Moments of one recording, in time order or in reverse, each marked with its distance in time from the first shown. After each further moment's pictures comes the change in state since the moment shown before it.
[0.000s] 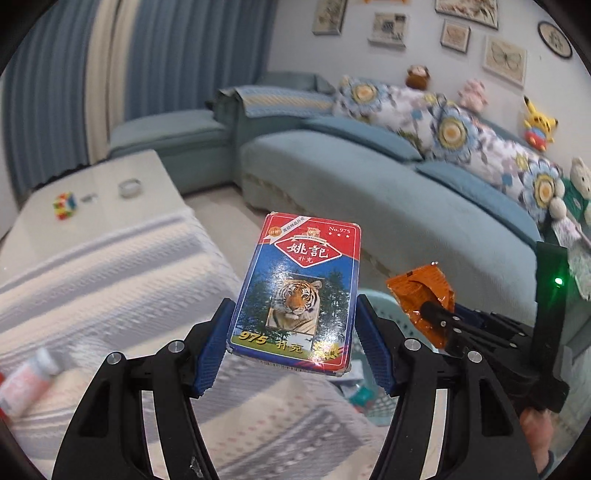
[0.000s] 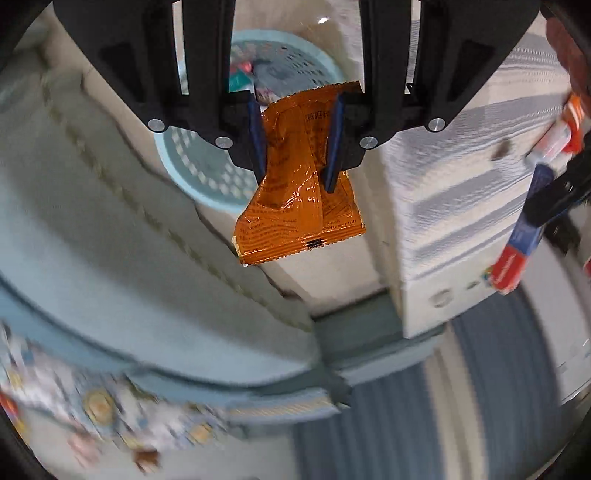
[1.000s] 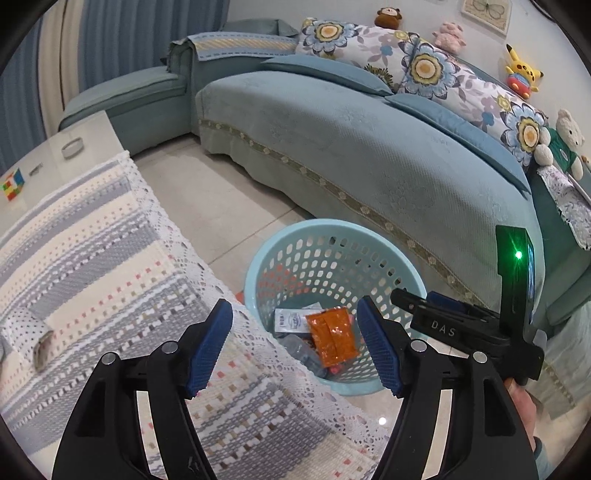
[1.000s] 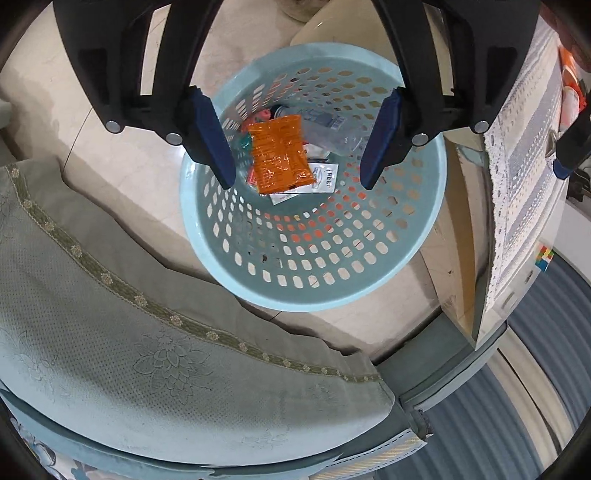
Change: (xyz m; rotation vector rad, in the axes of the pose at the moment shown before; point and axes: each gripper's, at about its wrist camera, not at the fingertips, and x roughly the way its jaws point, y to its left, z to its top) left arm 0.068 -0.026 -0.044 0.080 0.182 -0.095; right arm 0.056 -0.063 -0.055 0.198 0.148 -0.033
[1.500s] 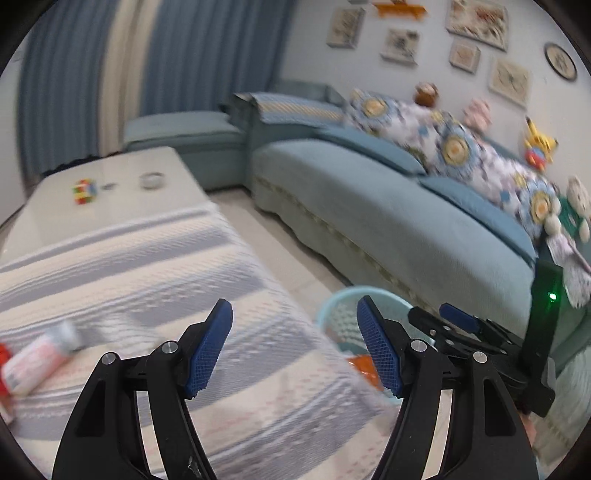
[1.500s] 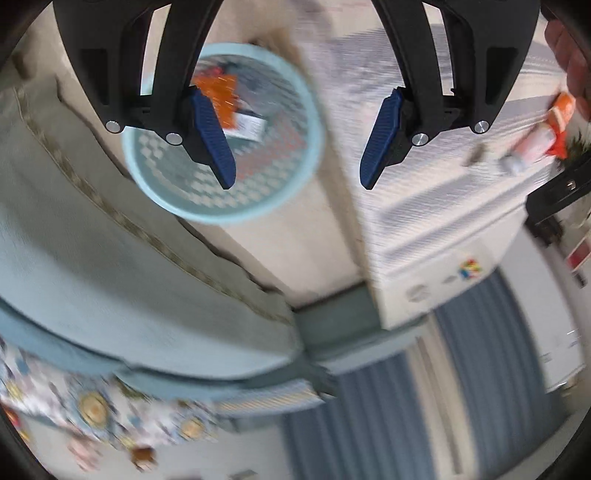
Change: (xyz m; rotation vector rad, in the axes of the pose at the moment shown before) left arm -0.153 0.078 -0.009 -0.156 -0.259 0.120; right arm -0.113 0.141 -0.013 -0.304 -0.264 0.197
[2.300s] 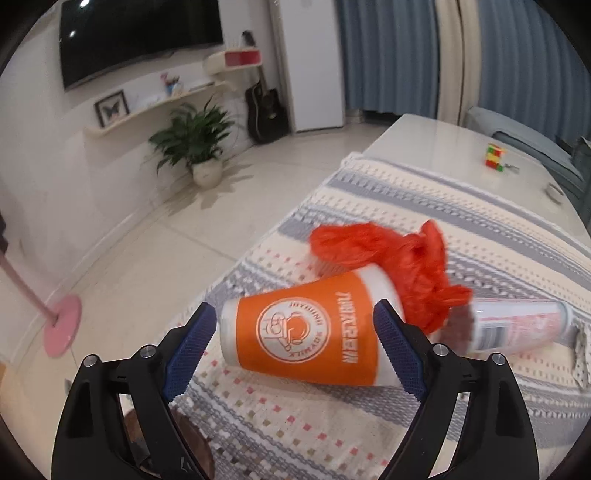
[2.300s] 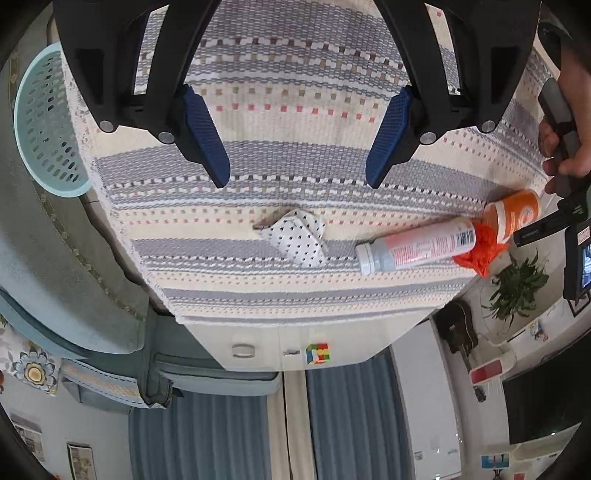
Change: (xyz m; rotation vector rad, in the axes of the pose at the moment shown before) left arm -0.110 0.307 -0.107 -0.582 0.083 1.116; right arm 0.050 0.222 -0.081 -0.361 0.160 0.251
